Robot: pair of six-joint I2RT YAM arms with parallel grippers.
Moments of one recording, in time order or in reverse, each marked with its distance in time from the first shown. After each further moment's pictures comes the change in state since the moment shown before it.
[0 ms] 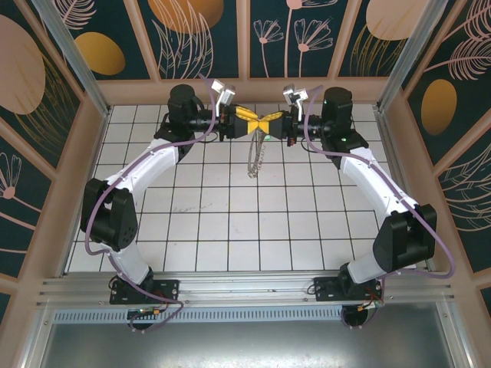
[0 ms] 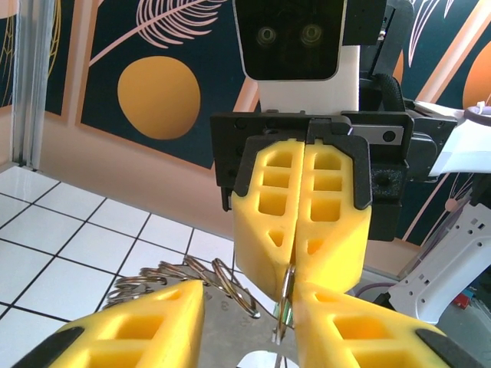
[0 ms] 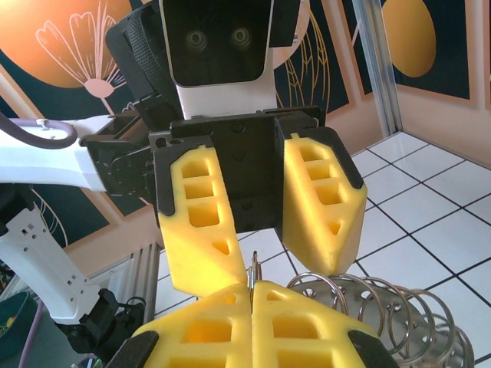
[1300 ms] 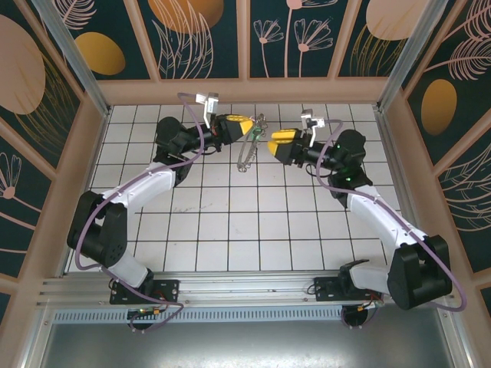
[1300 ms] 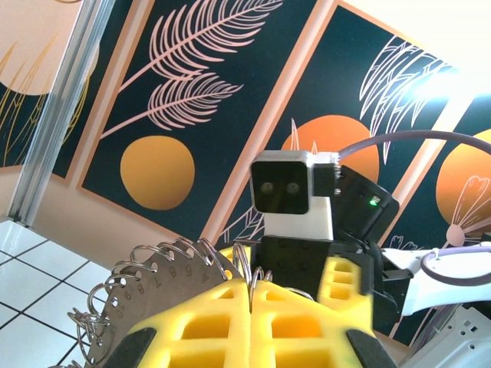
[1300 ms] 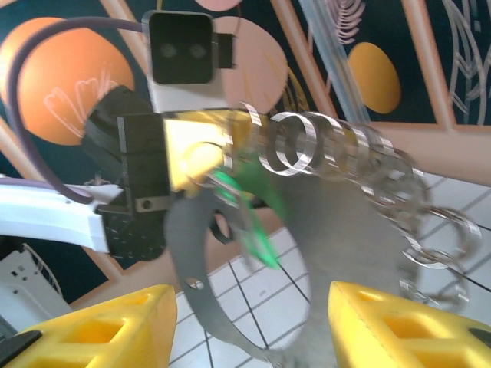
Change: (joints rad) left arm -0.042 -0.148 -0.341 0.588 -0.233 -0.420; right arm 0.023 -0.261 -0.467 0.526 0.177 0.335
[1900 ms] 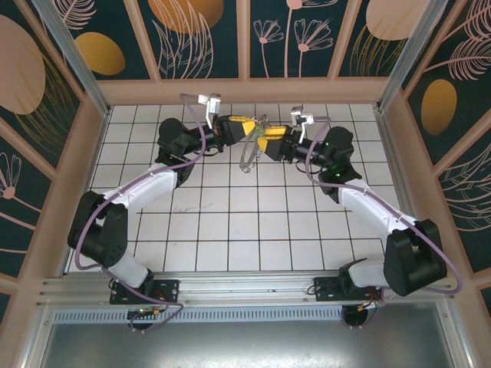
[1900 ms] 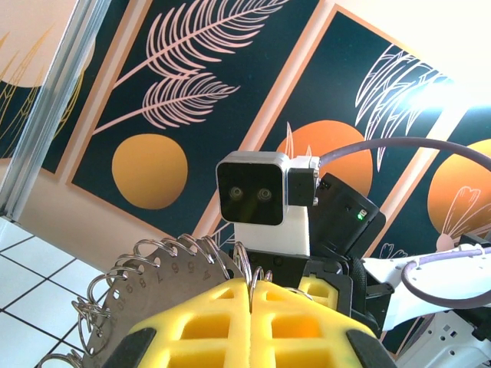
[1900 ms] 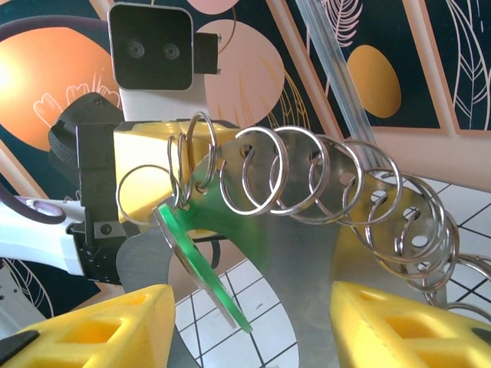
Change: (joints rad) left arm -0.019 0.000 -0.001 0.005 -0.019 -0.037; right arm 0.051 0.099 0.040 0.057 0.067 0.003
